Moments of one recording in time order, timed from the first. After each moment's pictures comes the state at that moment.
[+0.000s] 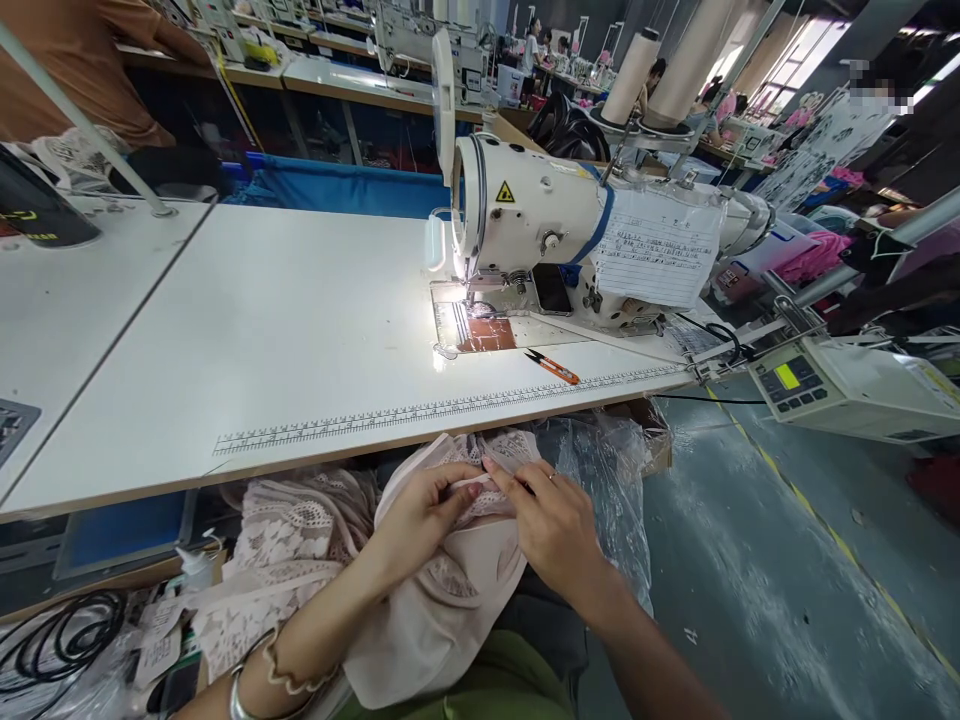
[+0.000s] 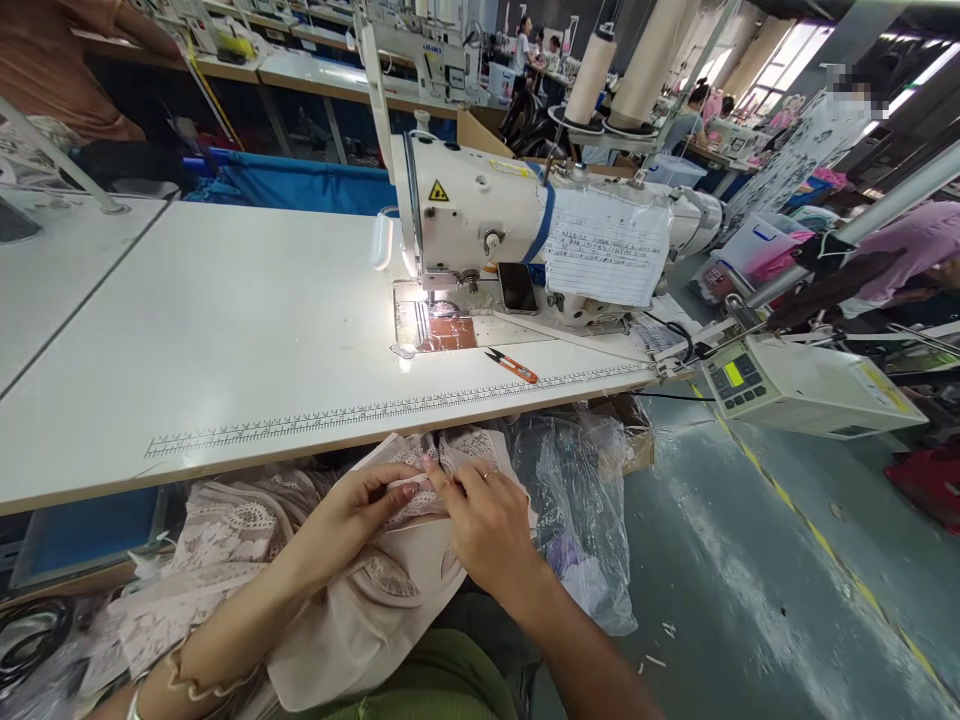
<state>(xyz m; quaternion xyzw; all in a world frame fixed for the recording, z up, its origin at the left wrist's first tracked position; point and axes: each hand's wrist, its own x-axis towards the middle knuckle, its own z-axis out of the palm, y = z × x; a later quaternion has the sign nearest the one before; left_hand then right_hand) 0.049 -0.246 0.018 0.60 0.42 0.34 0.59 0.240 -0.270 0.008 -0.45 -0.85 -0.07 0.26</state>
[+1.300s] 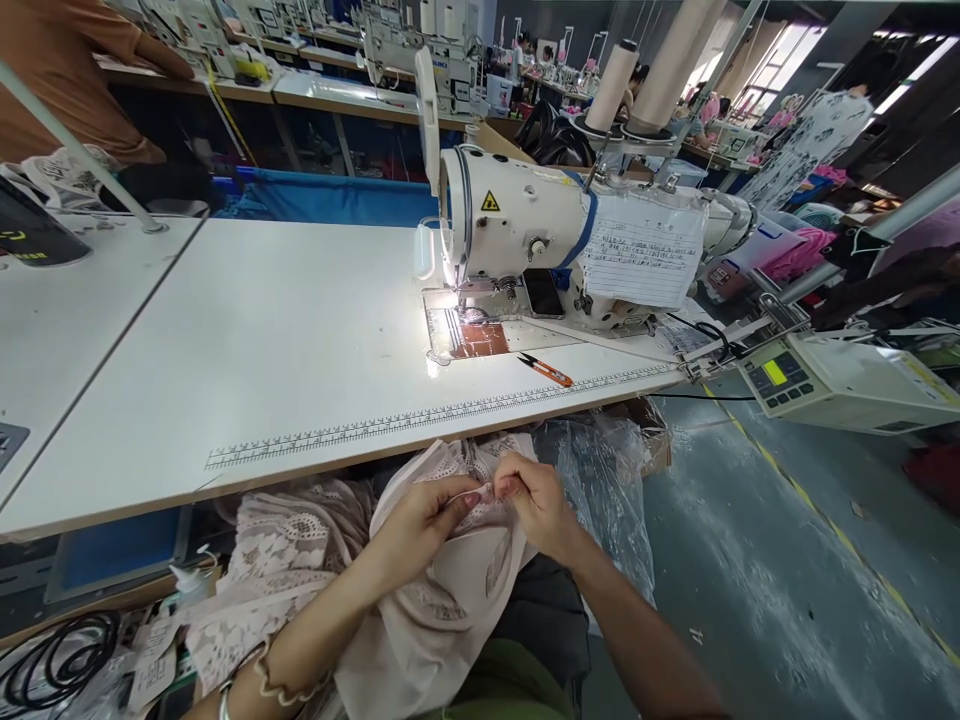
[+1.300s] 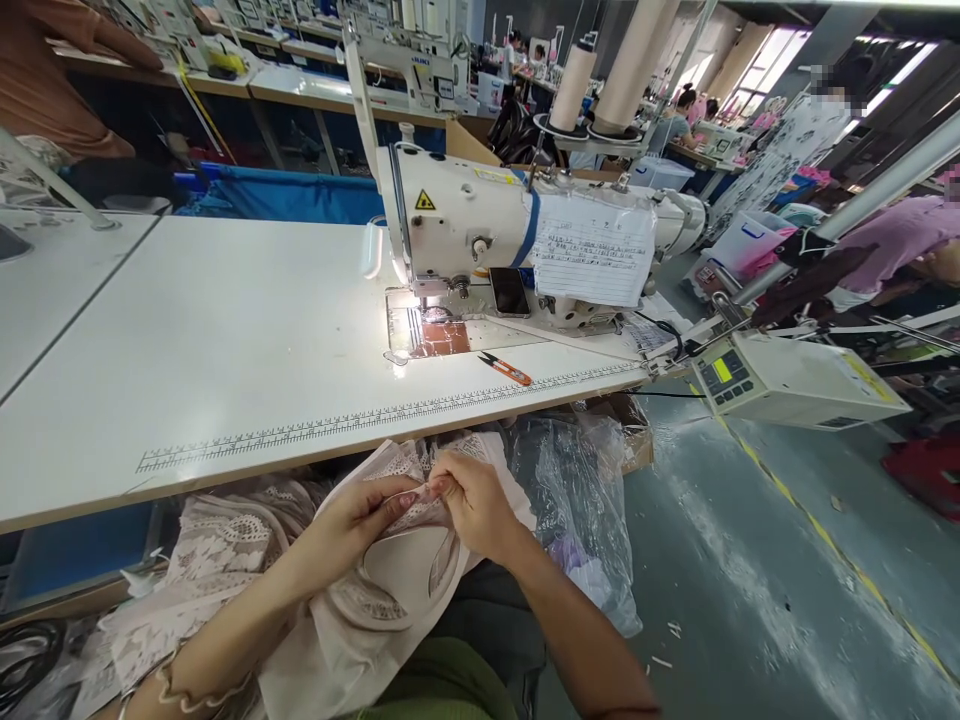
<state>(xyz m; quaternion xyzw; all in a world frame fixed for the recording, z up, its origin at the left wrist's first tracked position) 0.048 -0.244 0.012 0.67 0.41 0.25 0.56 0.235 -0.242 -0.003 -0.37 -0.74 0.37 0.43</state>
